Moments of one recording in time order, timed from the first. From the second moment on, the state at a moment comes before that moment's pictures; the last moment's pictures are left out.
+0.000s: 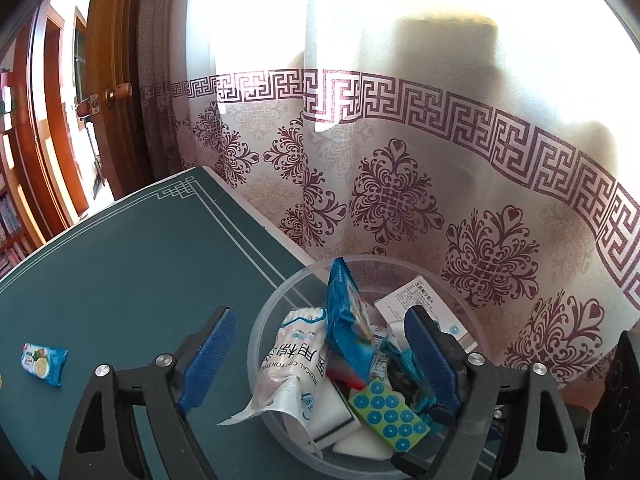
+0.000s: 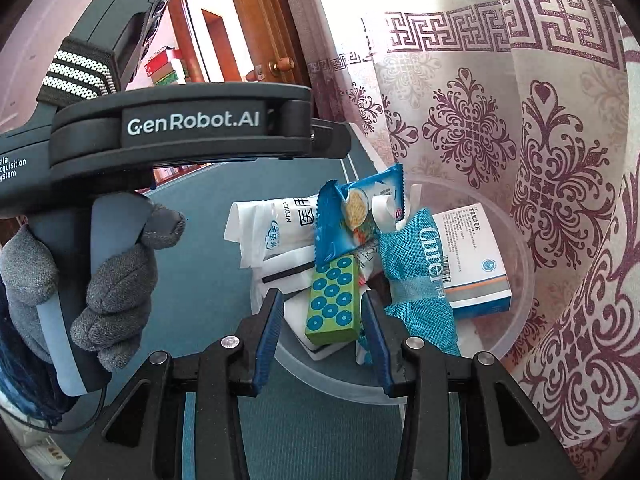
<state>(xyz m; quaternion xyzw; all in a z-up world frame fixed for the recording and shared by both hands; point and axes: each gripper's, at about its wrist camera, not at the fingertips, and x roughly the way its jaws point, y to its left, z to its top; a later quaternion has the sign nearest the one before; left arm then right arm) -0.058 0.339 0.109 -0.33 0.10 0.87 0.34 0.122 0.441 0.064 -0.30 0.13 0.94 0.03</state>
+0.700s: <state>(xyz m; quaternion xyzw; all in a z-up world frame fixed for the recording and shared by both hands) -0.059 0.252 0.095 -0.35 0.05 0.90 0.26 0.123 0.431 0.071 -0.29 0.13 0.95 0.05</state>
